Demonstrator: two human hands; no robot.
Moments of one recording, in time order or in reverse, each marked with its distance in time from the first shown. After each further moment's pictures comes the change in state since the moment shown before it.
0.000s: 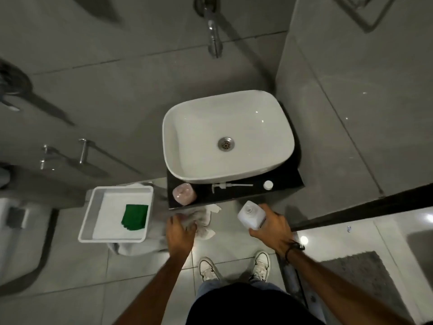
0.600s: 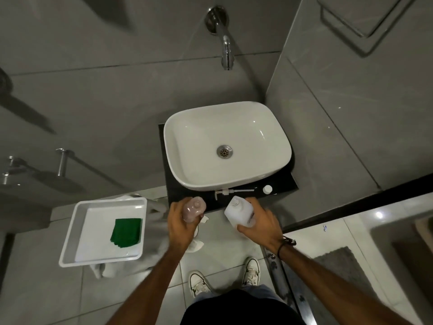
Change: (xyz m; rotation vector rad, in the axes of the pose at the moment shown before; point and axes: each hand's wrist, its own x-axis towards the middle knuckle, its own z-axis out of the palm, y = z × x) left_hand 0.045 0.016 -0.048 -0.470 -0.020 0.369; right_hand -0.013 -0.093 0.018 -0.067 0.136 -0.100
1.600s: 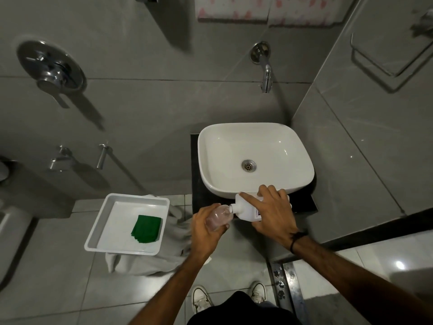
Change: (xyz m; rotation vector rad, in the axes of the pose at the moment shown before) left_hand -0.031 0.033 -0.020 -0.145 0.053 0.034; right_hand 0.014 -0.083 -0.031 -0.645 0.223 -0.538
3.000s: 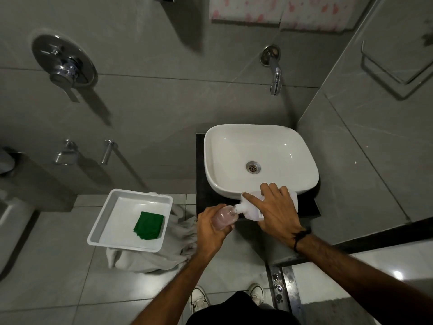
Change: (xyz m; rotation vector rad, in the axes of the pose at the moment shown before) left_hand -0.003 -0.003 0.007 0.050 -0.027 -0.100; right_hand 0.009 -0.003 -0.002 -0.113 -0.063 -0.079
